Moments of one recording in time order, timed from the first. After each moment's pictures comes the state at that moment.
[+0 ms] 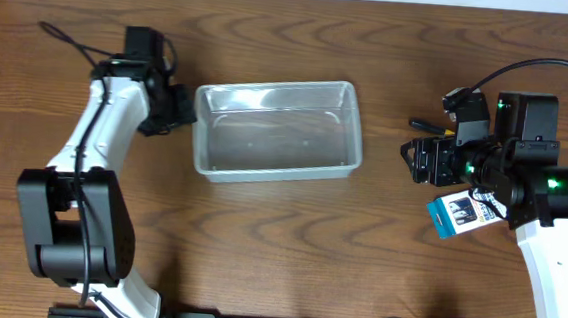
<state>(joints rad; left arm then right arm) 0.02 1.83 1.35 -0.84 0.08 -0.33 0.06 1.22 1.21 -0.98 -0.34 -0.01</state>
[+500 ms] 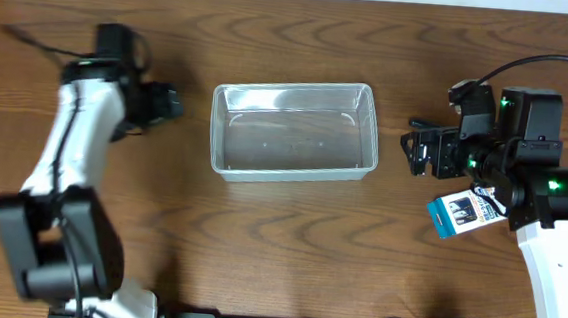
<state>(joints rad) 0.16 1.73 1.37 -0.93 0.03 -0.33 0.06 1.21 1.21 -0.91 -0.27 0.02</state>
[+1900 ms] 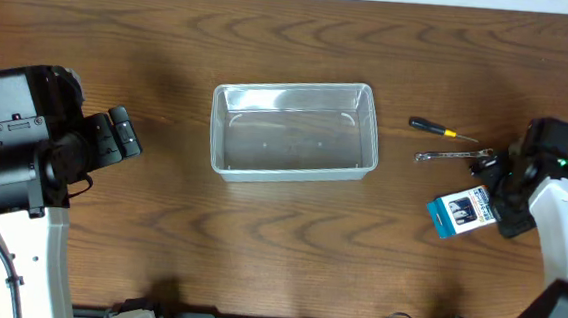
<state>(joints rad) 0.23 1.17 1.40 -1.24 0.02 -0.17 -0.29 1.51 0.94 -0.82 0.06 0.86</state>
